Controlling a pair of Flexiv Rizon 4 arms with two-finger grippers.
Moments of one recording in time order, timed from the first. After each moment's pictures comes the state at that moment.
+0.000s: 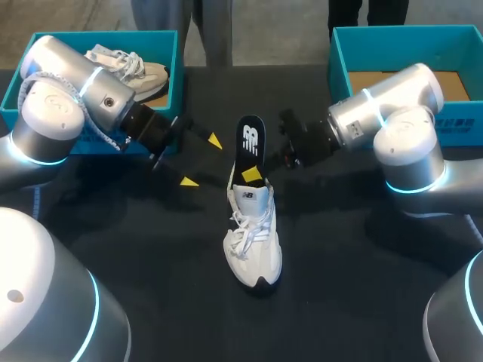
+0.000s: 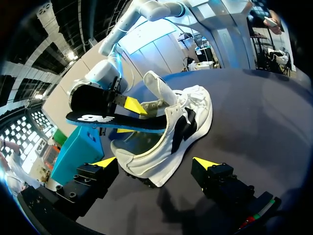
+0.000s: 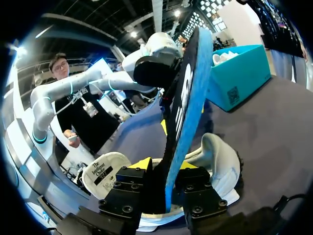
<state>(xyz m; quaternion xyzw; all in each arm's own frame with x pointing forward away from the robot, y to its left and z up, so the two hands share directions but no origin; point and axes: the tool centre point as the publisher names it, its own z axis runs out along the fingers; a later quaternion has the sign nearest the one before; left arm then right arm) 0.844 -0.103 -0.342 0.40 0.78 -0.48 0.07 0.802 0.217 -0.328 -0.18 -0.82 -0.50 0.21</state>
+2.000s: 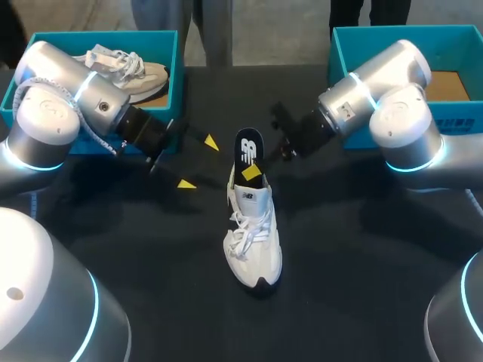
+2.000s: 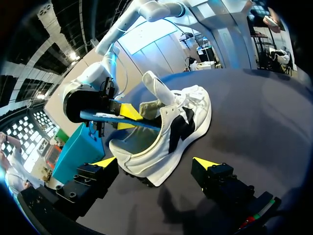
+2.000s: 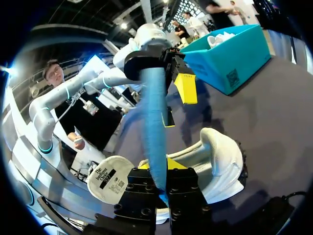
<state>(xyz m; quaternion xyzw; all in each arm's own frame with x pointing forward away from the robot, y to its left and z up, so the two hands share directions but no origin) 0.841 -0.097 -0.343 0.39 0.78 -0.49 0.08 0.799 0.215 -0.328 -0.21 -0.84 -0.43 0.27</state>
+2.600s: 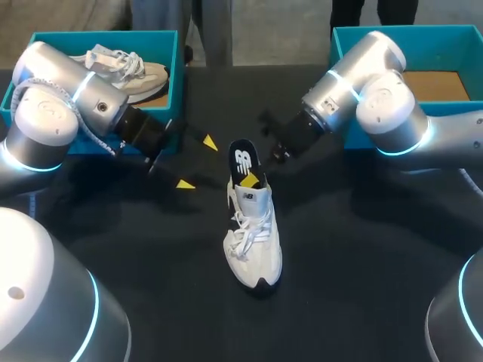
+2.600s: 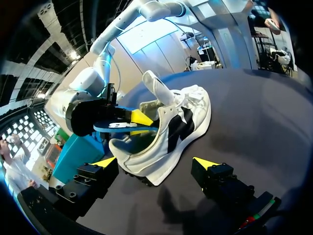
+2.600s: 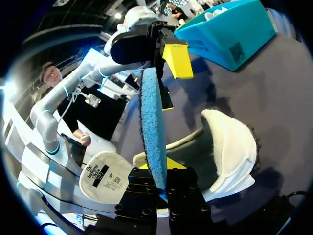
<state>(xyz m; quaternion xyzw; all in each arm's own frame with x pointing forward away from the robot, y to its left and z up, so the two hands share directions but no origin) 0.839 -0.096 -0.343 0.39 0.78 -0.49 0.08 0.787 0.218 -0.347 -0.21 -0.85 -0.35 0.33</state>
